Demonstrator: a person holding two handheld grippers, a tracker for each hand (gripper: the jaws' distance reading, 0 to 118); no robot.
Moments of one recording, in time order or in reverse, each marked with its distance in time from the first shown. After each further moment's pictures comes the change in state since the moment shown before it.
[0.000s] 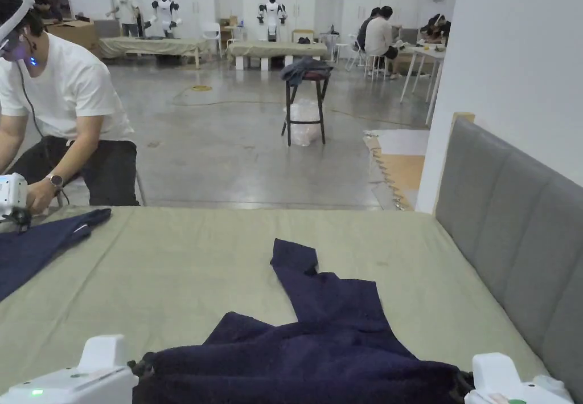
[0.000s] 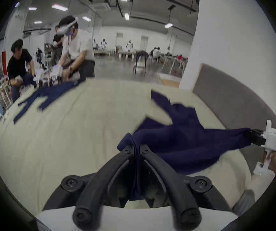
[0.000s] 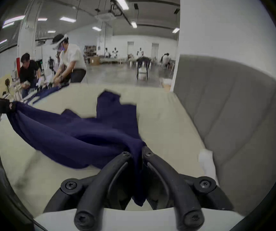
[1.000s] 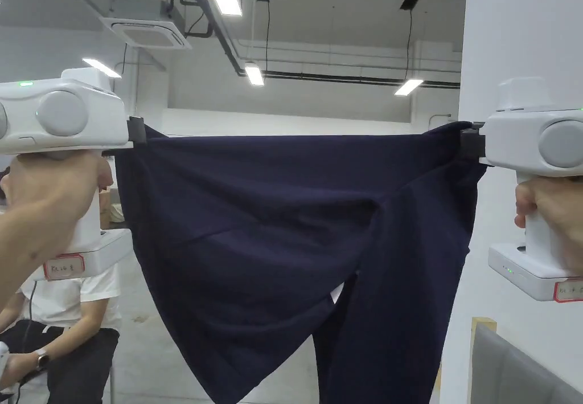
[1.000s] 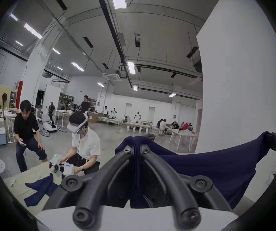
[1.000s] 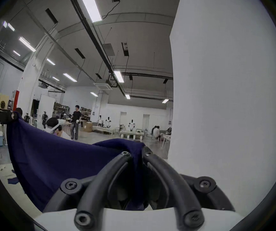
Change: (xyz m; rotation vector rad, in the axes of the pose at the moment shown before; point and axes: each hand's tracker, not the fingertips) left arm 0.060 0.556 0.167 0.821 0.106 0.032; right arm 0.031 0.599 0.143 0.789 -0.130 -0.007
